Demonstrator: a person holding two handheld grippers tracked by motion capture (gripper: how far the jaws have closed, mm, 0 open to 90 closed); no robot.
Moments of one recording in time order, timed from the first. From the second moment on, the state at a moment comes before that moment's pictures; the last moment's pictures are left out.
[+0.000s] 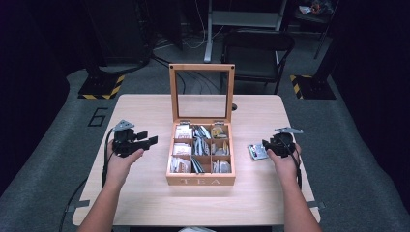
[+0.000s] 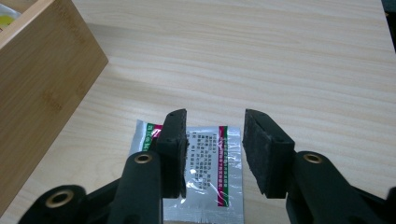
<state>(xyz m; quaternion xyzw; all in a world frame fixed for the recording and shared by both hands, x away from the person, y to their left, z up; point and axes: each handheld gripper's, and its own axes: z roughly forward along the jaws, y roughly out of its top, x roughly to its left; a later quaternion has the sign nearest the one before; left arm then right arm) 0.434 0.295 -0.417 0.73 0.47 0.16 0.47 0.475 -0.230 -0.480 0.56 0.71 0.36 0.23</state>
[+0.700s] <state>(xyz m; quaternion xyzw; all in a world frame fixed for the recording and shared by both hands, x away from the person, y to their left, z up) 0.434 0.296 -0.418 0.72 0.48 0.15 0.47 0.471 -0.219 -0.471 0.54 0.72 0.36 0.23</state>
